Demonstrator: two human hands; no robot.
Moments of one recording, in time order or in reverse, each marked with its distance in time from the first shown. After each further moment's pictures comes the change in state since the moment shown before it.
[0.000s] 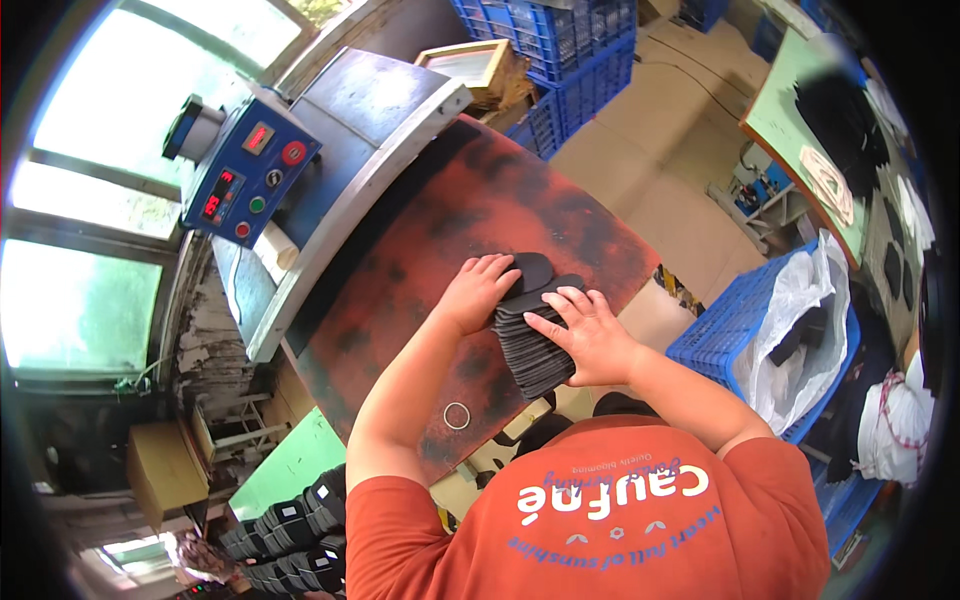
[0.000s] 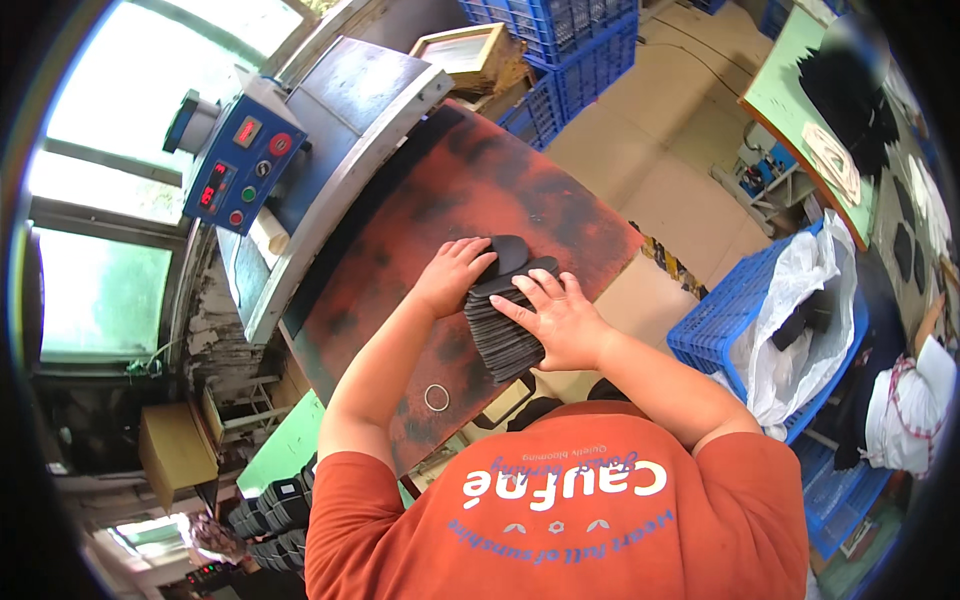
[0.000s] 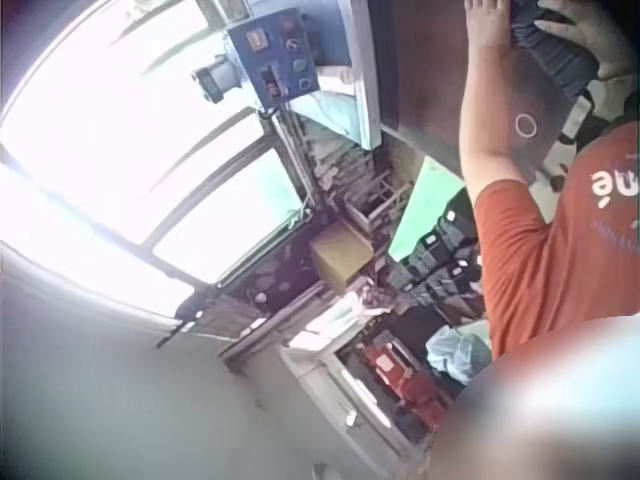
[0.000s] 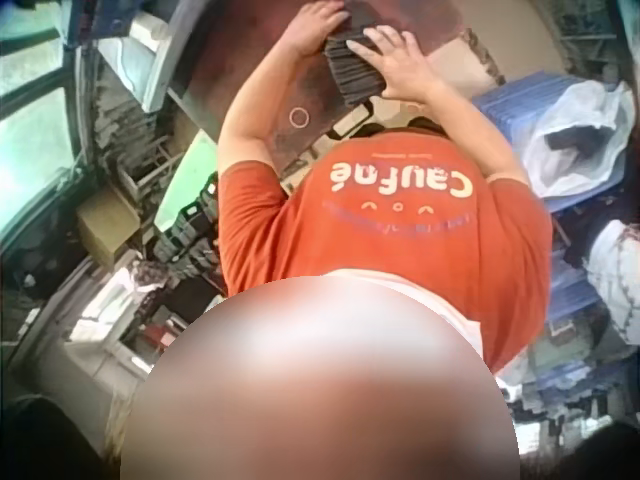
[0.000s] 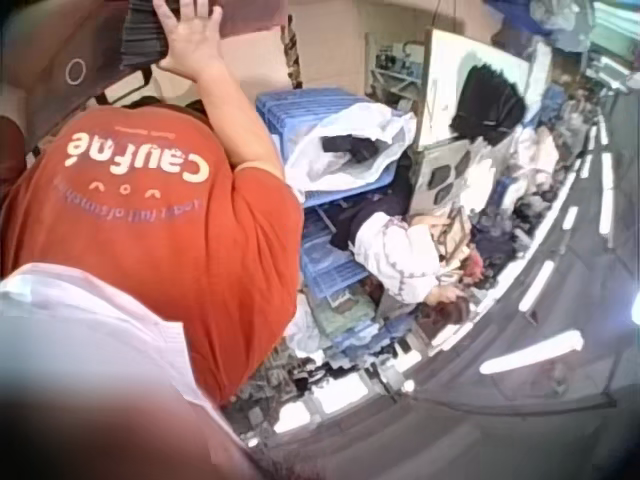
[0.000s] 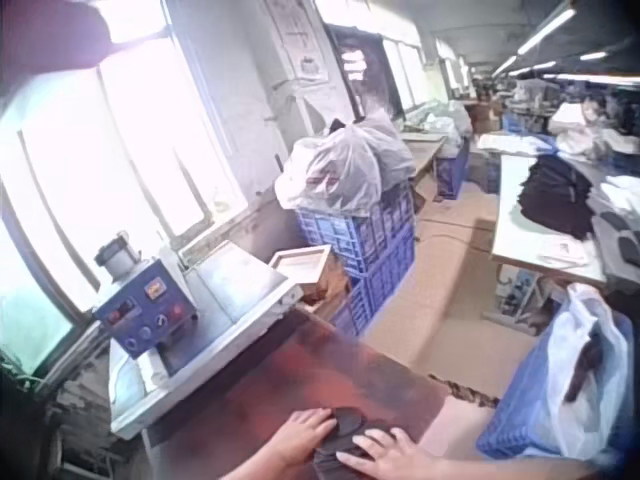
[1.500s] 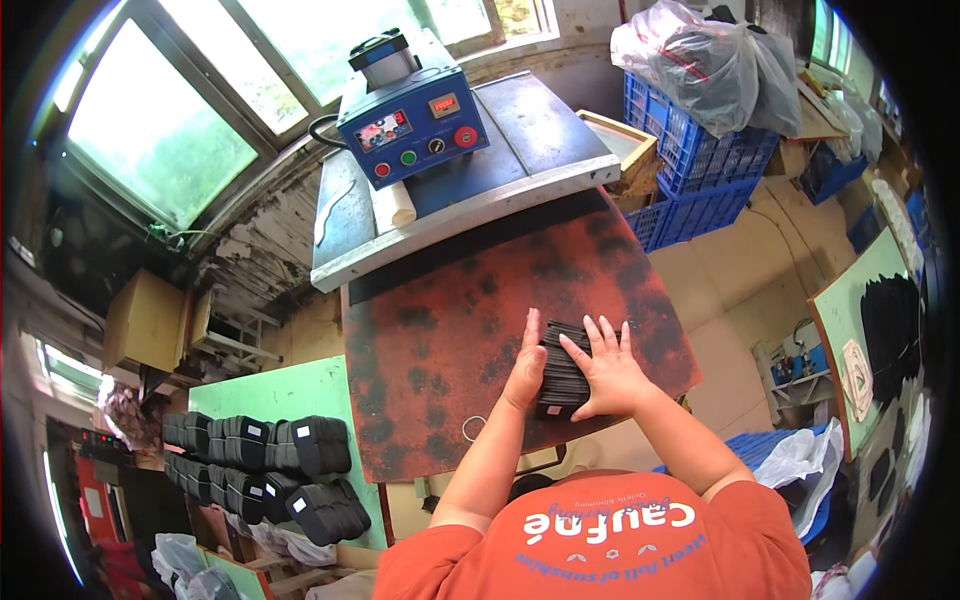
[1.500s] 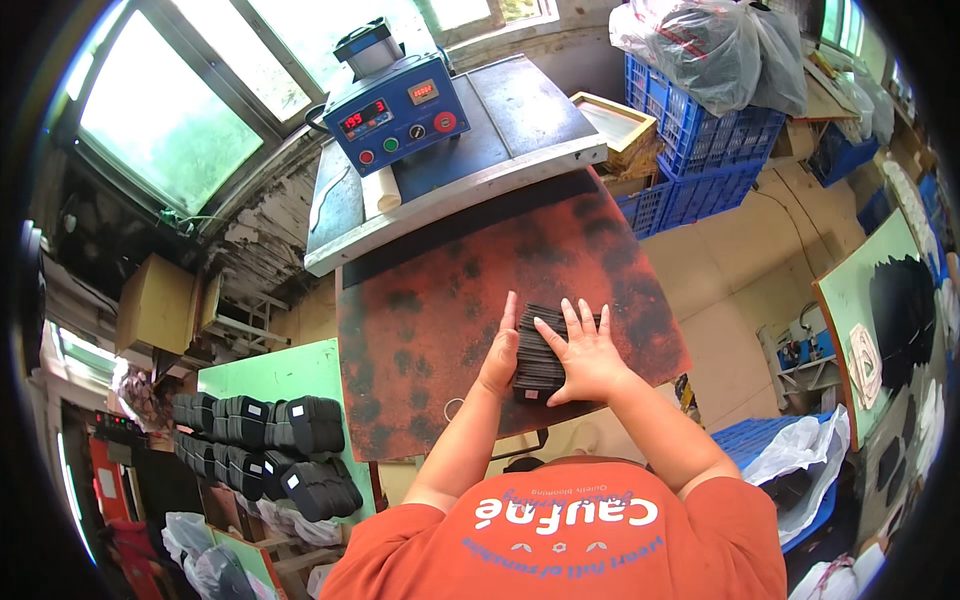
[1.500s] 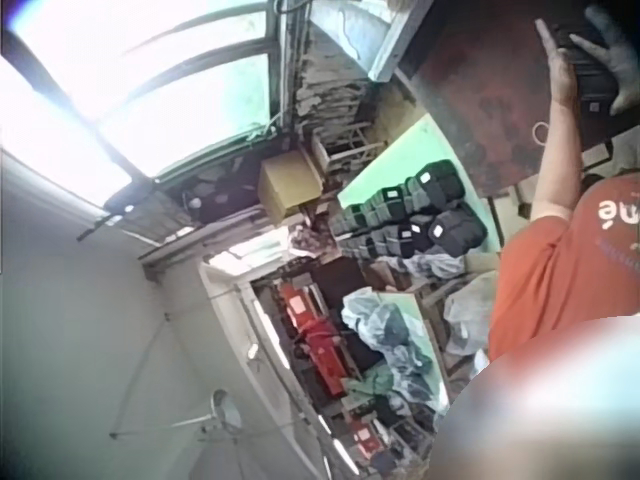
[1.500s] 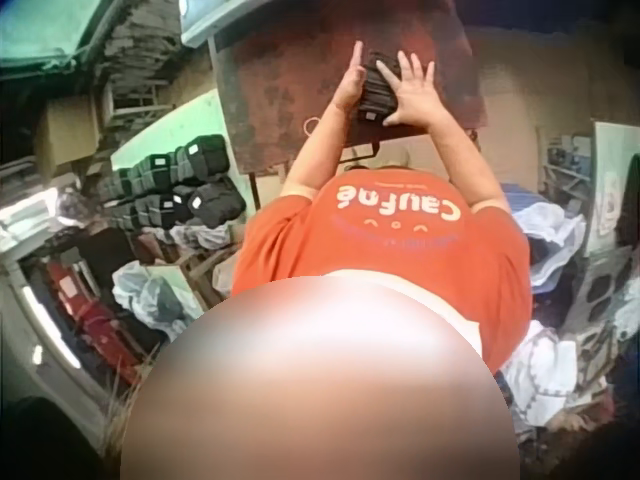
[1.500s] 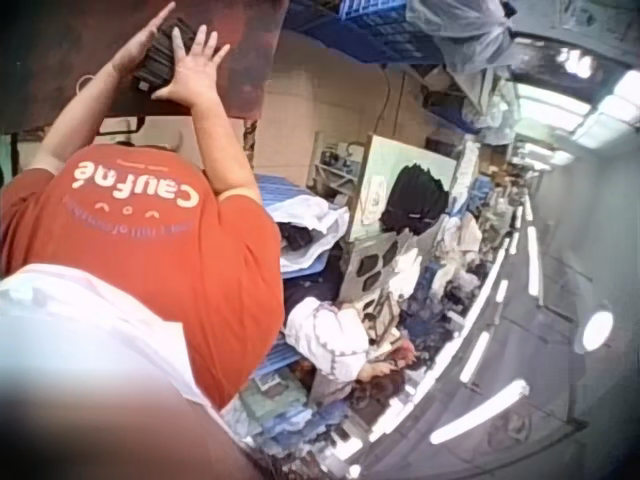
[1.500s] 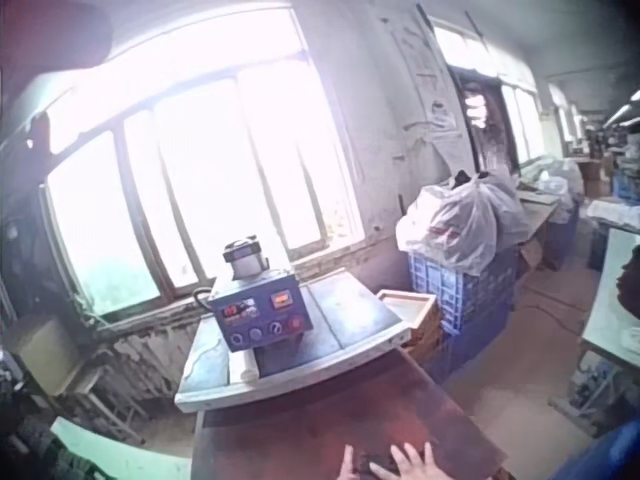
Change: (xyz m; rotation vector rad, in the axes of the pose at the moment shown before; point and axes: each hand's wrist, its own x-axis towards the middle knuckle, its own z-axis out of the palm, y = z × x) left_hand -0.030 0.085 0.036 -1.626 0.909 -0.515; right_hand 0.076 -0.003 -0.025 -0.120 -0.303 -0.113
